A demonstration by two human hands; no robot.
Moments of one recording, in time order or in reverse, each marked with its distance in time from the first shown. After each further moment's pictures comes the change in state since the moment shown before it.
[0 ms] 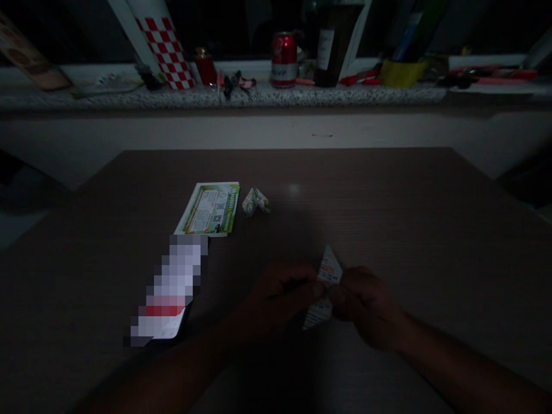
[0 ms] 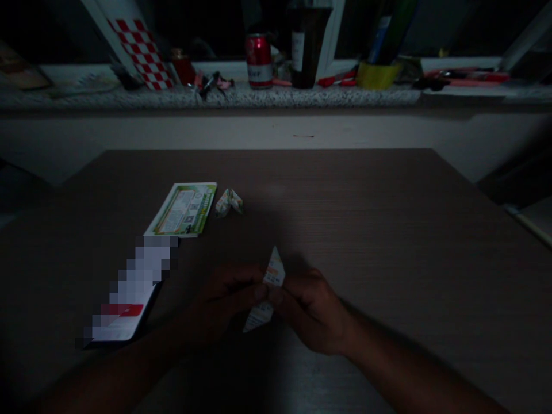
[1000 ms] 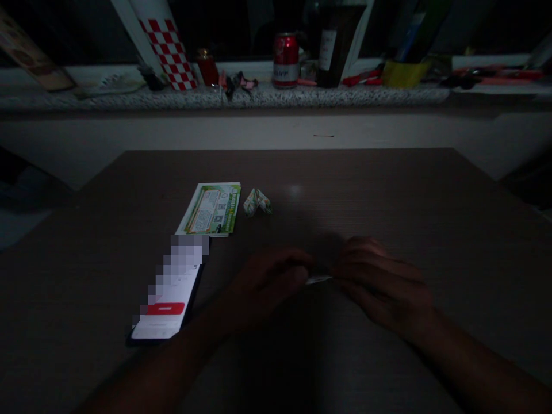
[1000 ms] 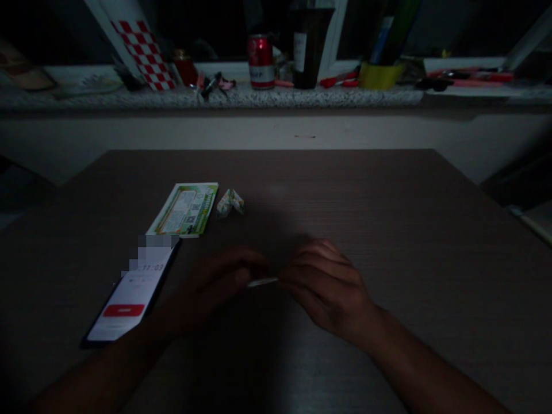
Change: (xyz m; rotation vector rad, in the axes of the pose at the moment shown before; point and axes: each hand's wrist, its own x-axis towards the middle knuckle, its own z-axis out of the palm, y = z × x) left_hand -0.003 0.020 -0.022 0.338 0.068 0.094; right_hand 0.011 -0.005 -0.030 -0.451 0.118 -0.400
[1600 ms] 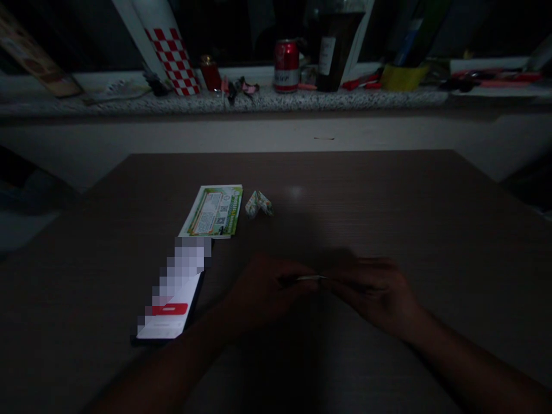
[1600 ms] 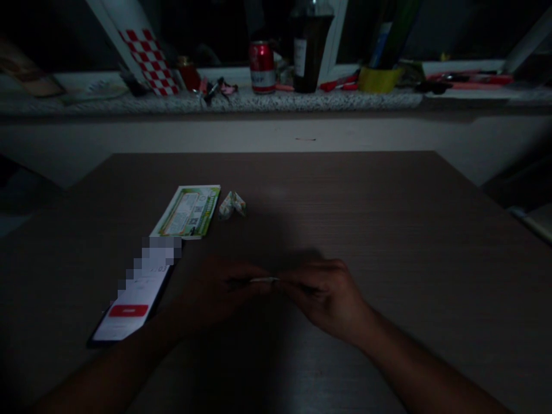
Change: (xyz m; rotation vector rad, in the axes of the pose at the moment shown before) left_hand 0.001 -0.005 0.005 0.215 0.000 -0.060; right_hand -0.005 -0.005 0.009 0.131 -0.058 0.331
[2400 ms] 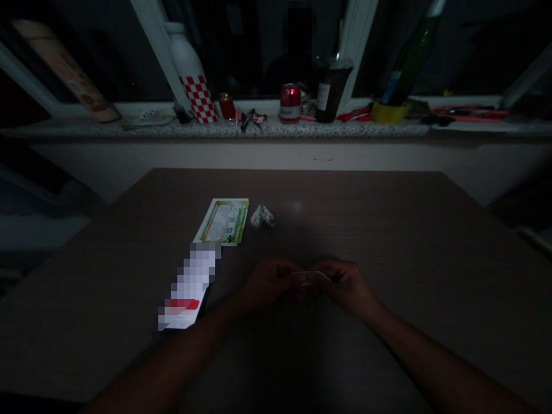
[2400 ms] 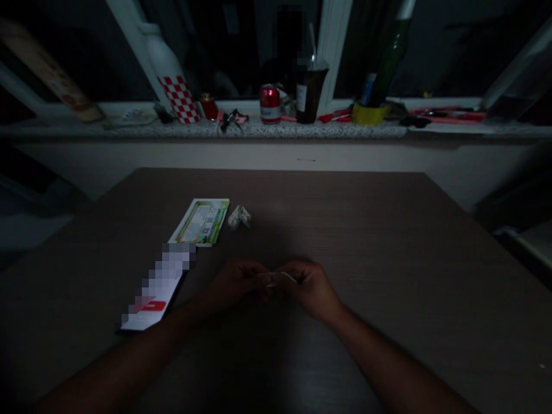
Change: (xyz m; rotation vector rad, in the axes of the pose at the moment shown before) left_hand 0.013 -0.022 0.011 -0.576 -0.006 -0.230; right_hand 0.005 0.023 0.024 0.501 -0.025 0.510
